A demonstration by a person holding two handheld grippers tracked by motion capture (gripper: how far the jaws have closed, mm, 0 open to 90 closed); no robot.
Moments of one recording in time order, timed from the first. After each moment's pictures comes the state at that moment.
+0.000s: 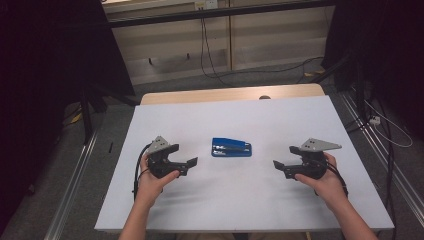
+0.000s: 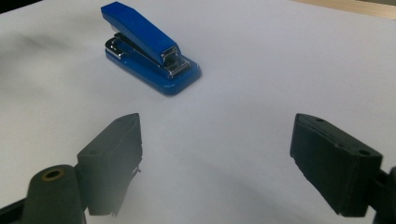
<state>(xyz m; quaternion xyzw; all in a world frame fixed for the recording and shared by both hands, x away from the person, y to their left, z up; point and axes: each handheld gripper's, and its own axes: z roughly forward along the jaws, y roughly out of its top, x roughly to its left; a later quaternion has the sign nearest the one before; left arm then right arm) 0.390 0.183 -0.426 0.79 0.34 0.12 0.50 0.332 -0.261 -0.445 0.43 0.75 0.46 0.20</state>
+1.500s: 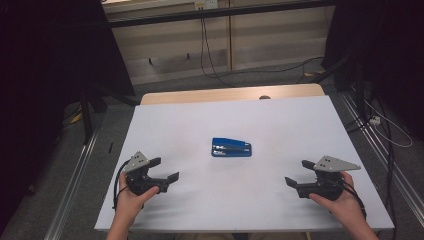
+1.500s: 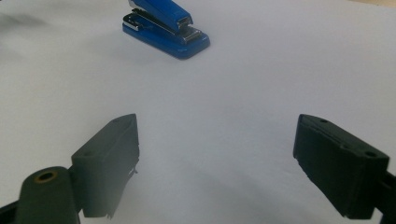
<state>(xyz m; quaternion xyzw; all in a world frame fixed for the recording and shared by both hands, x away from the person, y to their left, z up) 0.353 0.235 -0.434 0.79 0.35 0.13 0.50 0.281 -0.280 -0.451 0.42 0.76 0.45 0.21</state>
